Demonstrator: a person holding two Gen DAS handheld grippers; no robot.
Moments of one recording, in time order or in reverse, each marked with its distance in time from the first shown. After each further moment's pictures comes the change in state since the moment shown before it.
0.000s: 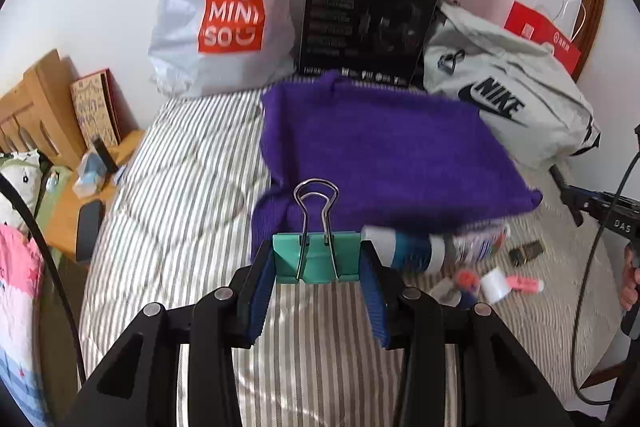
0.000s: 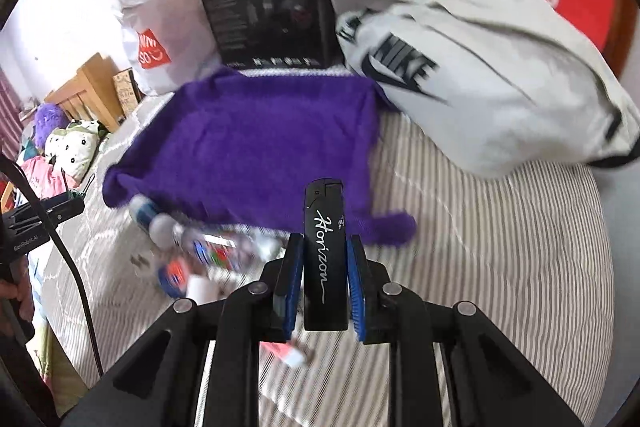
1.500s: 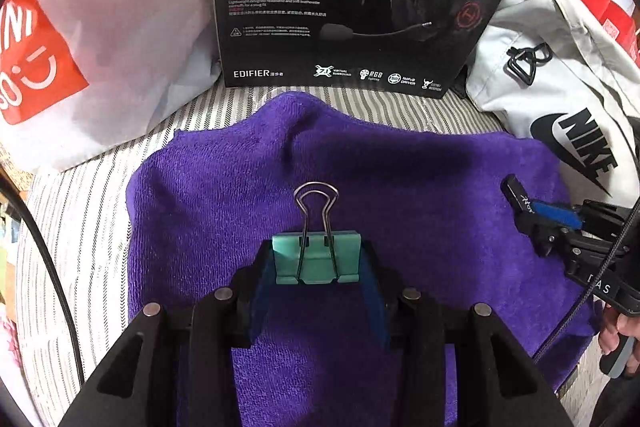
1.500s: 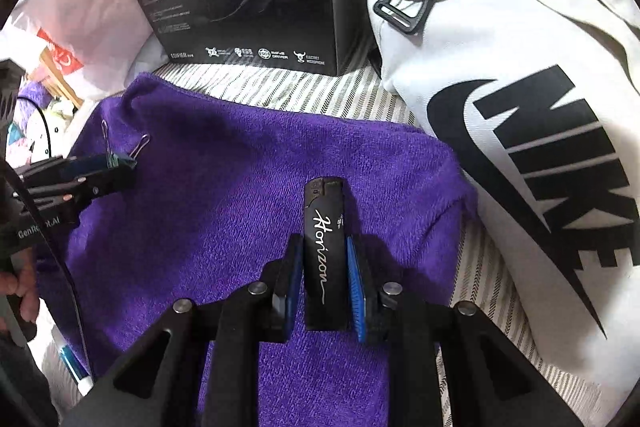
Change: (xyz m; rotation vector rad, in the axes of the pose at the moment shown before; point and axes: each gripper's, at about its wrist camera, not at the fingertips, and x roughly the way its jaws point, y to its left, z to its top) left arm 0.206 -0.040 0.133 0.051 0.188 -0.055; right arm 0.187 0.001 0.127 -0.075 0.175 0.002
